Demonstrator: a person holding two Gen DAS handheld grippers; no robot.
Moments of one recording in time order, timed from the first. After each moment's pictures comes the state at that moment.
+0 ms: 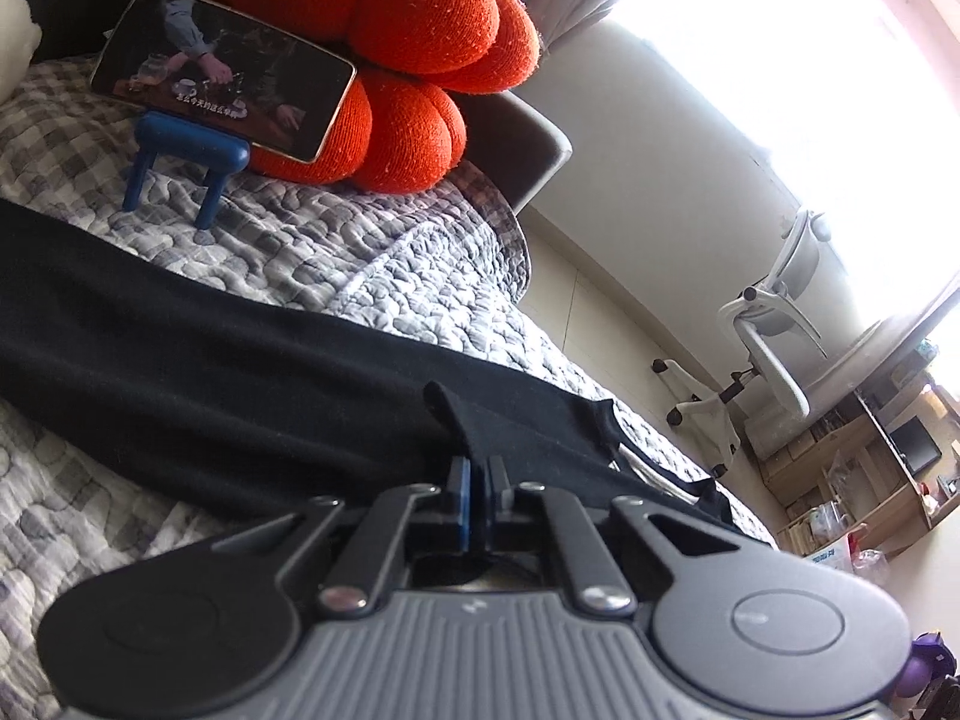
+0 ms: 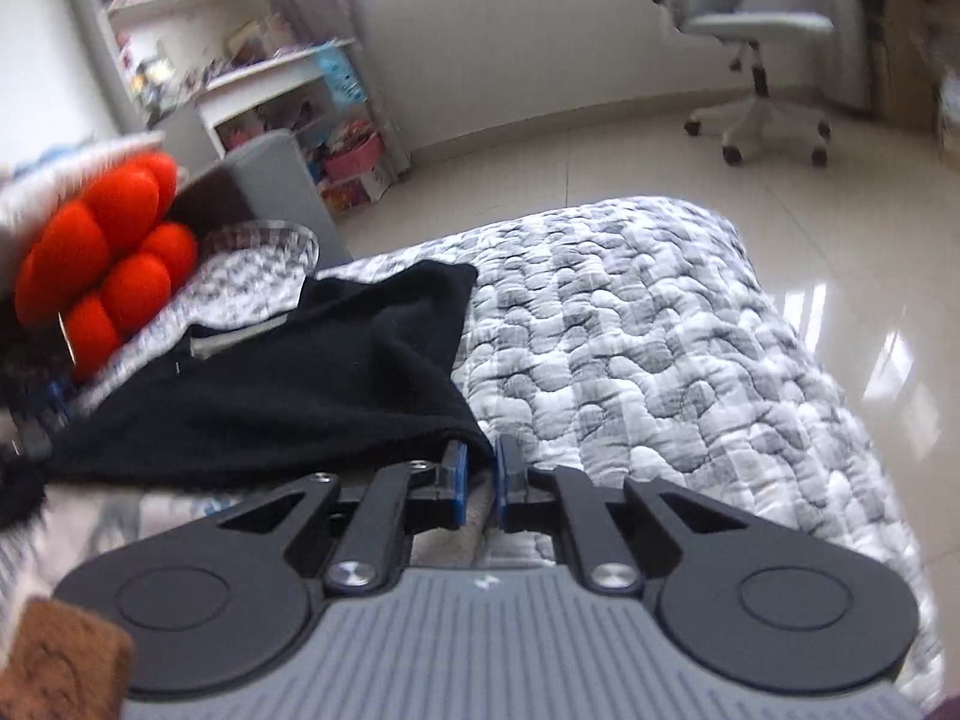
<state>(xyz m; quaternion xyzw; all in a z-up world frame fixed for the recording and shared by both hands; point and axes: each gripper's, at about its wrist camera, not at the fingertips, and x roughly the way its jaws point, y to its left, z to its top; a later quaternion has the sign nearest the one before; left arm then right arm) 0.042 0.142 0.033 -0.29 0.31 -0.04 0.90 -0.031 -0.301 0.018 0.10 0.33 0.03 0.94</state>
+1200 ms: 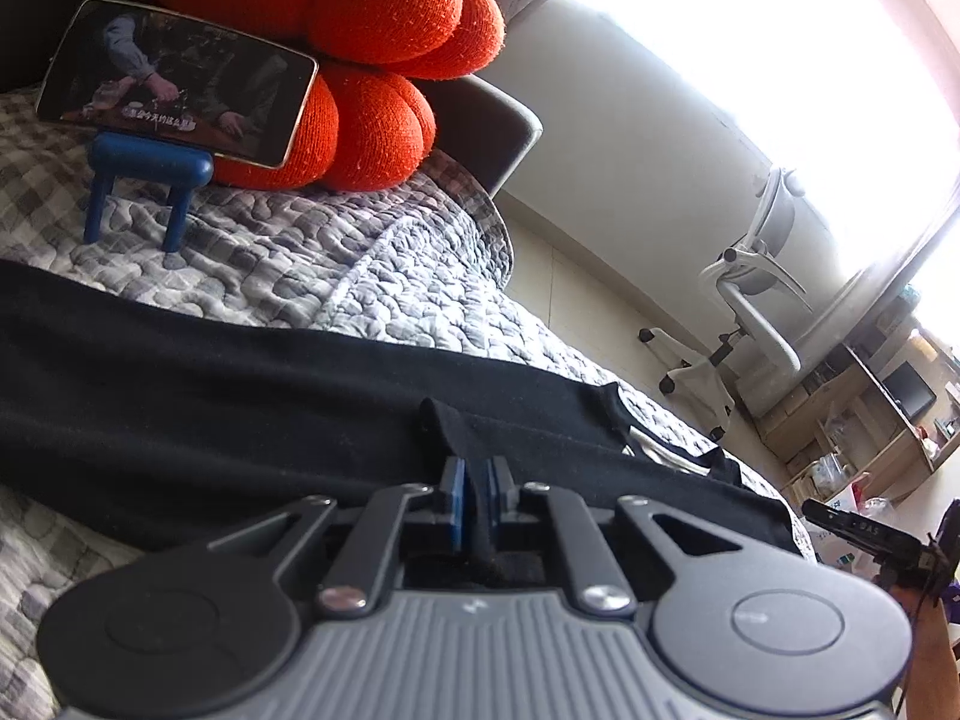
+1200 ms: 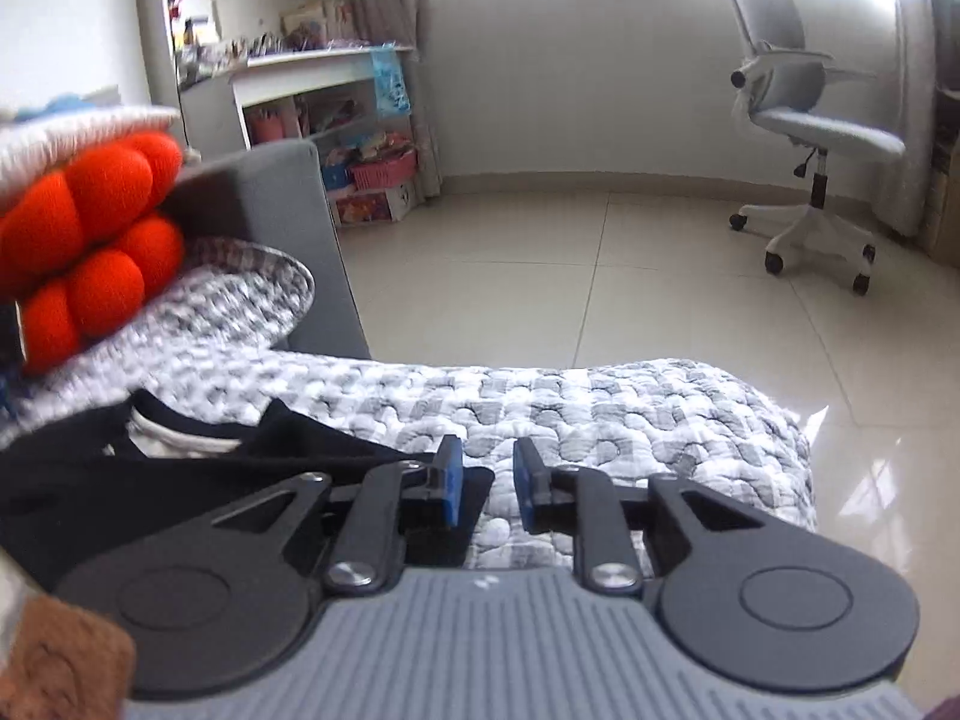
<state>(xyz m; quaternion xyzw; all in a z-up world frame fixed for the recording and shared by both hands) 0.057 0.148 0.027 -0.25 0.31 -0.08 0.91 0.075 -0.328 0.046 0.11 0.29 0.04 0.95</state>
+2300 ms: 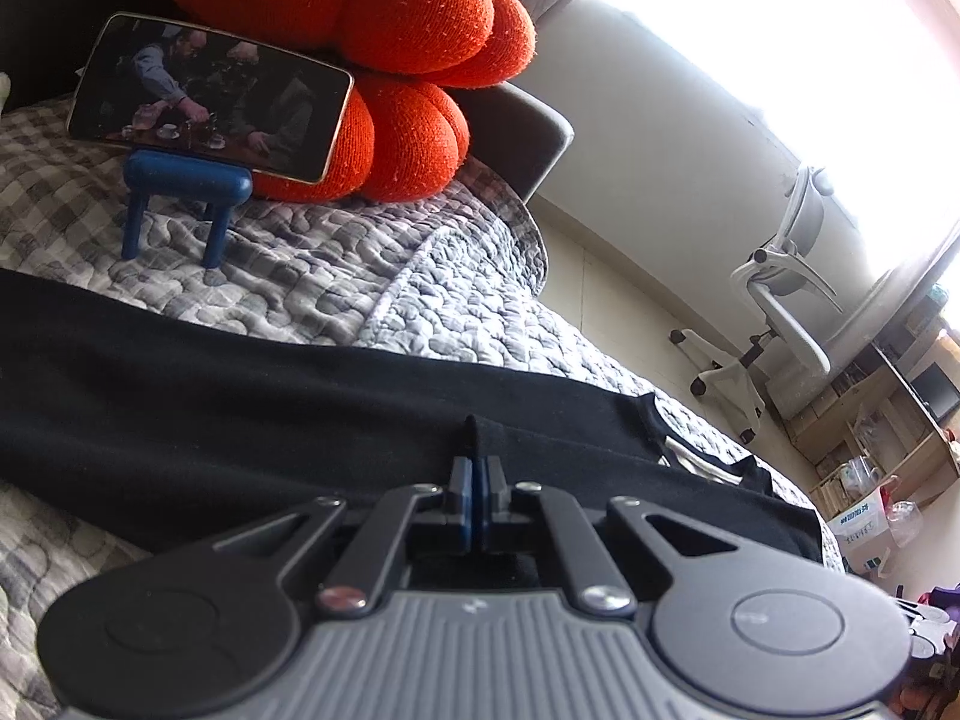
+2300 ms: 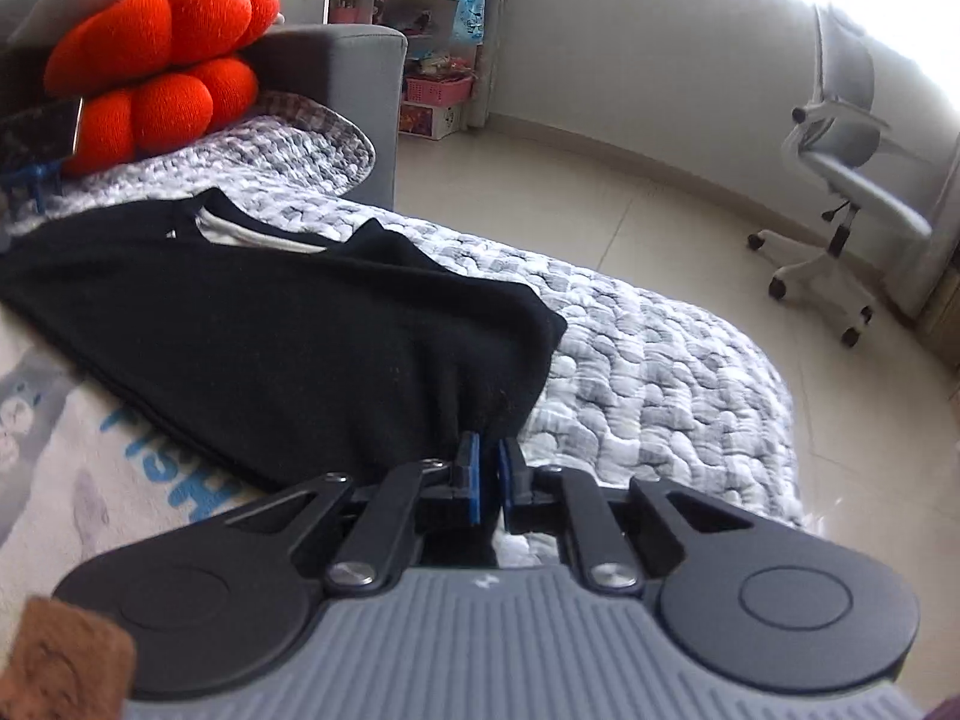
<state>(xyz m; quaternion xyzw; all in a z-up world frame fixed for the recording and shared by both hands) 0.058 0.156 0.037 -0.24 0.32 -0.05 0.92 0.012 -0.256 0.022 -0.12 0.34 0.04 0.93</state>
